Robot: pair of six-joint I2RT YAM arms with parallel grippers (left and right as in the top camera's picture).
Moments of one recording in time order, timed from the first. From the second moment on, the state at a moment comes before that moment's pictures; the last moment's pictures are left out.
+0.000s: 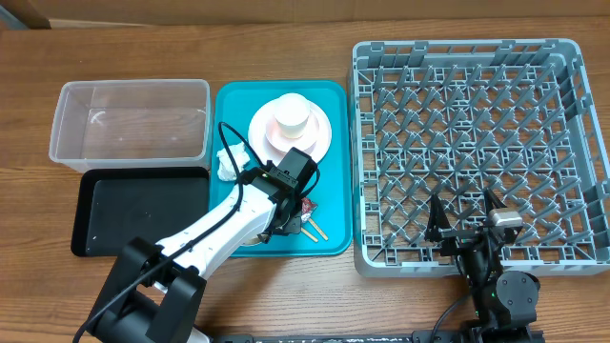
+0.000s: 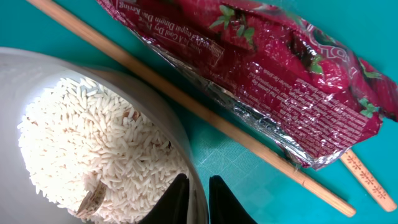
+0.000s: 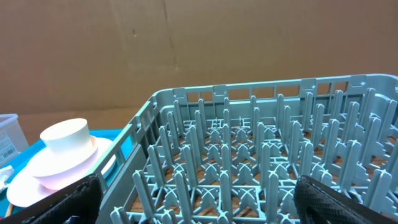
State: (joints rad) left arm -0.58 1.66 0.97 -0.81 -0.11 -0.52; right arm 0.11 0.01 0.02 -0.04 -0.02 0.13
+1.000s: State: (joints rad) left arm -0.58 1.66 0.99 -0.86 -0.12 -0.52; right arm 0.11 0.01 0.02 -0.03 -0.02 0.13
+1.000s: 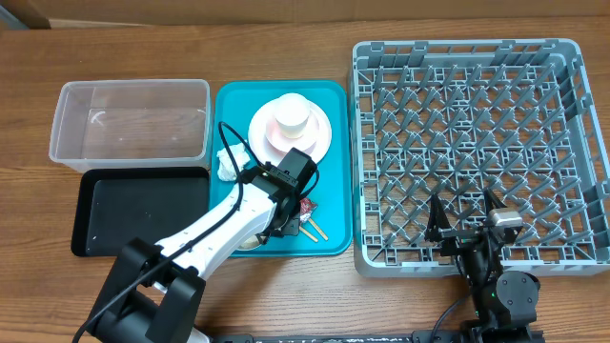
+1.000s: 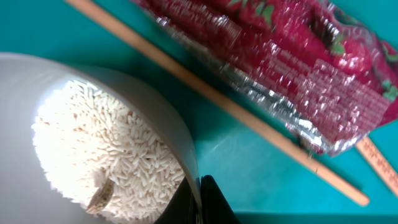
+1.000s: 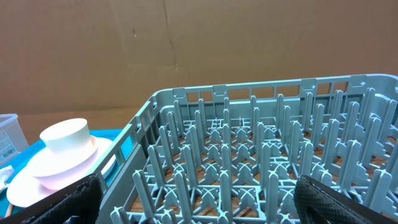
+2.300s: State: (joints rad) left arm -0.15 1.60 1.29 -1.23 0.11 -0.28; right arm 0.11 0.01 0.02 -0.04 -0.02 0.13
